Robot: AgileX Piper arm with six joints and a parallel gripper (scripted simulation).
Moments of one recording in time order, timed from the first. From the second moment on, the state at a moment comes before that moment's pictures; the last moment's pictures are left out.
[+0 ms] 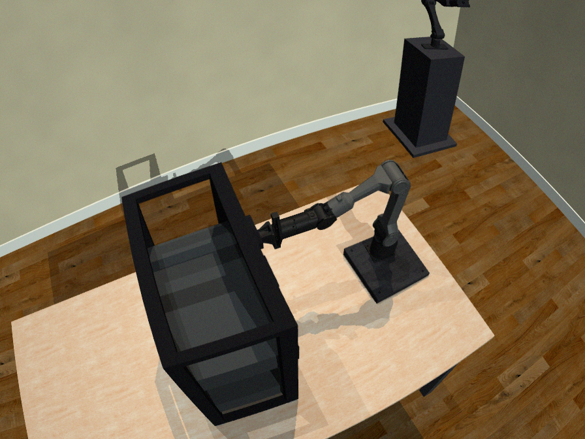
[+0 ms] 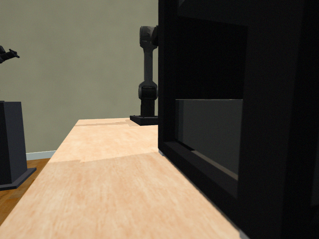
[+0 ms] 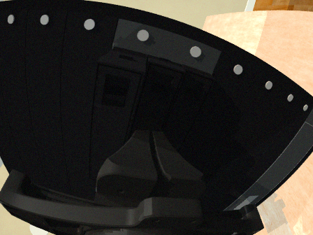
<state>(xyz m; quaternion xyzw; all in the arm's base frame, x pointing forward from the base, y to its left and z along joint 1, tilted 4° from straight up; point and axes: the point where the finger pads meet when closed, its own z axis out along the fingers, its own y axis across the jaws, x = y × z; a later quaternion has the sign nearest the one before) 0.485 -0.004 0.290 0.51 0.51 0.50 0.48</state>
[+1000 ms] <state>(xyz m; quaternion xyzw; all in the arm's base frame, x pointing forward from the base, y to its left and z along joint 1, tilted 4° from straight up) 0.490 -0.004 0.289 0.51 0.51 0.50 0.48</state>
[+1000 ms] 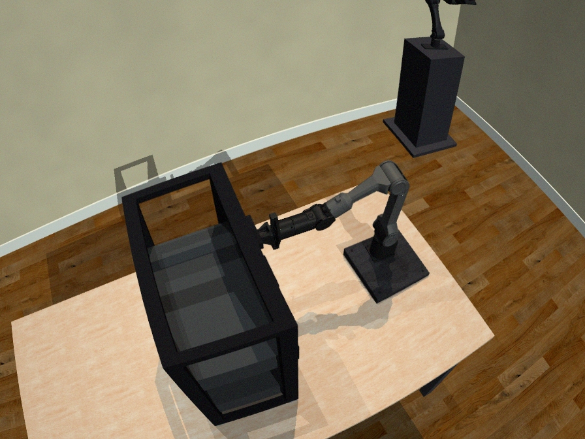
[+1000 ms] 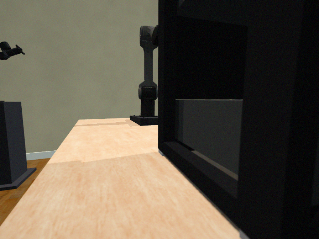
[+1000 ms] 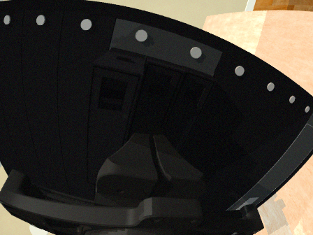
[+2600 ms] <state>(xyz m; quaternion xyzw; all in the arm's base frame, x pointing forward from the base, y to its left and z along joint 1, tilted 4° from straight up) 0.438 -0.005 0.287 0.52 0.51 0.50 0.47</state>
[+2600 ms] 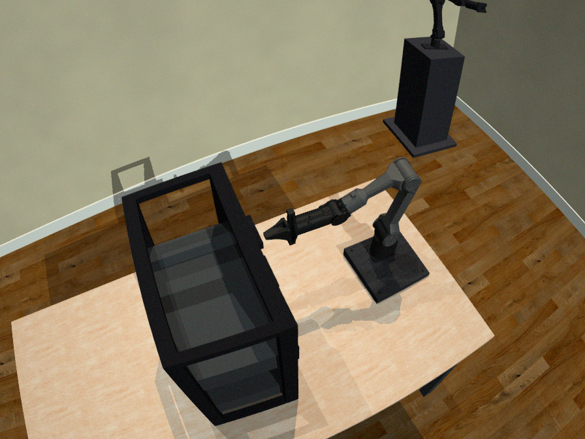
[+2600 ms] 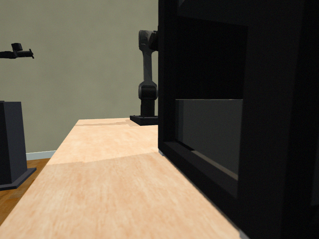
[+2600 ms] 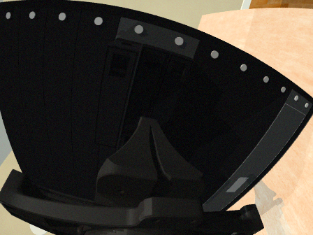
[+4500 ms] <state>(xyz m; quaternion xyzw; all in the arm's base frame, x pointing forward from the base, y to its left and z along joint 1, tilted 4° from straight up) 0.453 -0.006 0.318 0.52 0.51 0.50 0.47</state>
